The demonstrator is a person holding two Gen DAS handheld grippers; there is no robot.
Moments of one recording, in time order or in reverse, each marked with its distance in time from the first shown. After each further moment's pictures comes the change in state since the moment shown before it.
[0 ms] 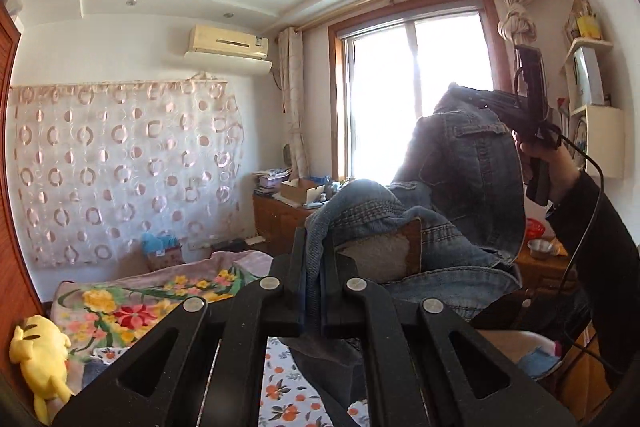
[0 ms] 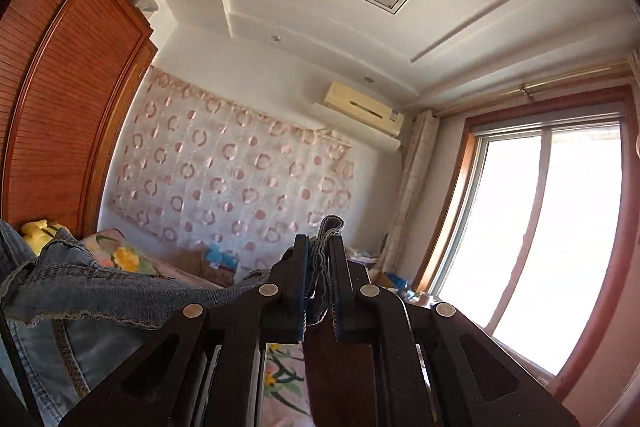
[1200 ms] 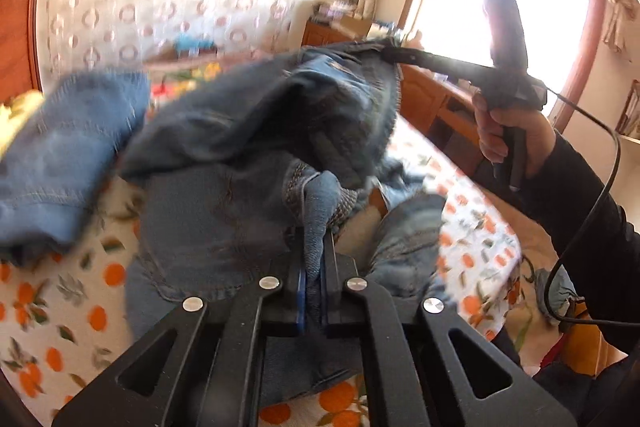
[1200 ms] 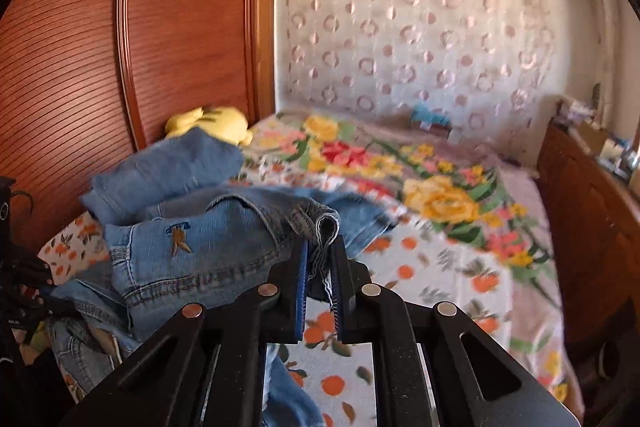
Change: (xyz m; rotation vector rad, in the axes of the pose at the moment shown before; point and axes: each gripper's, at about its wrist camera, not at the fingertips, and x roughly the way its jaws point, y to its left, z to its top) left arm 0.060 0.093 -0.319 -0.296 0.513 0.106; right arm 0.221 0.233 -0.268 0.149 0.422 0.732
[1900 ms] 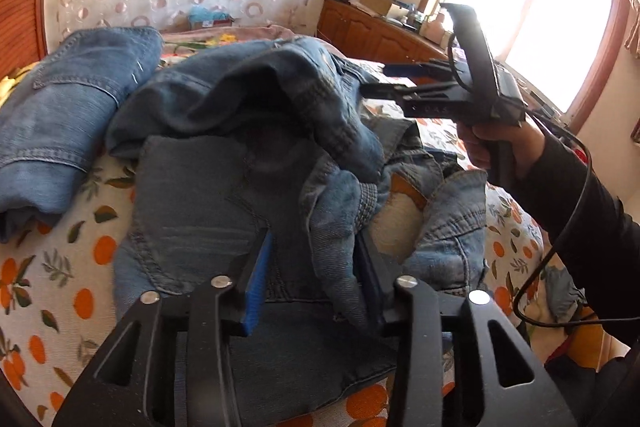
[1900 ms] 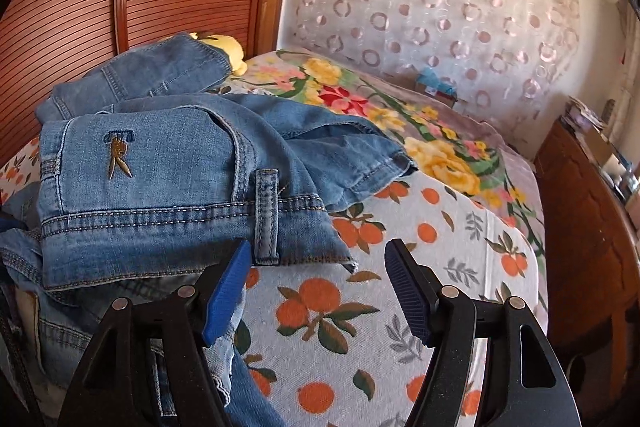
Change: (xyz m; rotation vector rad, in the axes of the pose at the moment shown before) left arm 0.043 0.021 -0.022 -0.066 0.115 0.028; right arm 0.088 0.044 -0.051 -0.137 0.211 -0.010
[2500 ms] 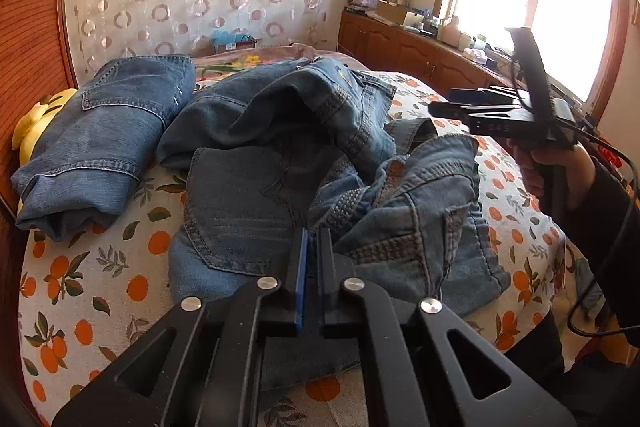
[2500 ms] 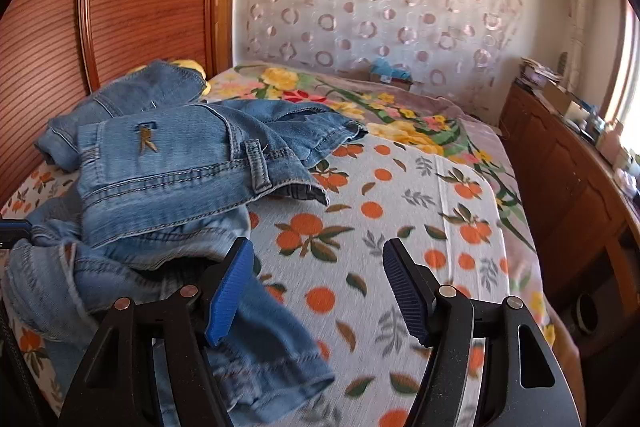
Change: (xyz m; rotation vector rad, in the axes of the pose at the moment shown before) left arm -0.031 -0.002 -0.008 0.053 -0.065 0.144; right arm -0.065 0.018 -0.034 0.185 -0.029 -0.092
